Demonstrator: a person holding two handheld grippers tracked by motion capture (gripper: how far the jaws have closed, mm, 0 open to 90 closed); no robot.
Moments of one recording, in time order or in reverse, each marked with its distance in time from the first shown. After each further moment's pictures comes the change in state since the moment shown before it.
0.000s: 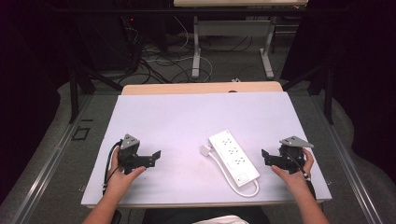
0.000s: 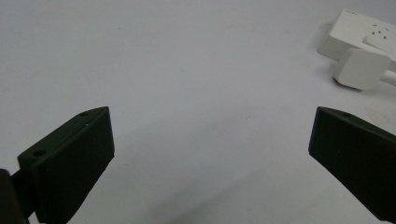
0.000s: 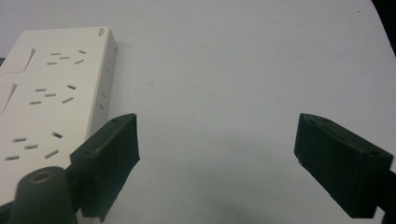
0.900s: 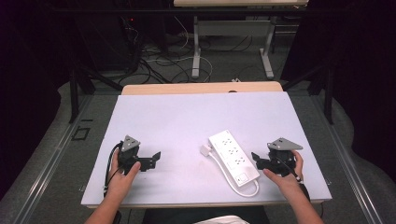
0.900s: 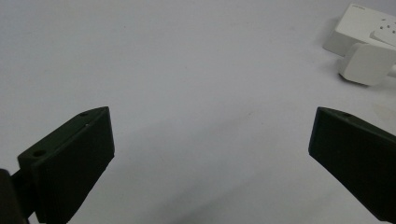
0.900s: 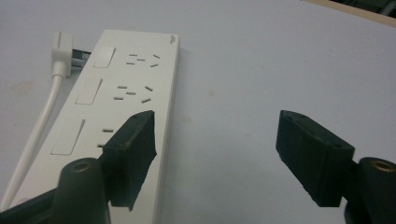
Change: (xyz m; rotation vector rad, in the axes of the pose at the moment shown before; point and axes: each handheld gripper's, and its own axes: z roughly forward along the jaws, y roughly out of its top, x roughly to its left) left arm -0.004 -0.002 -0.004 0.001 0.037 0.017; right arm 0.035 0.011 -0.009 -0.018 0.107 -0.120
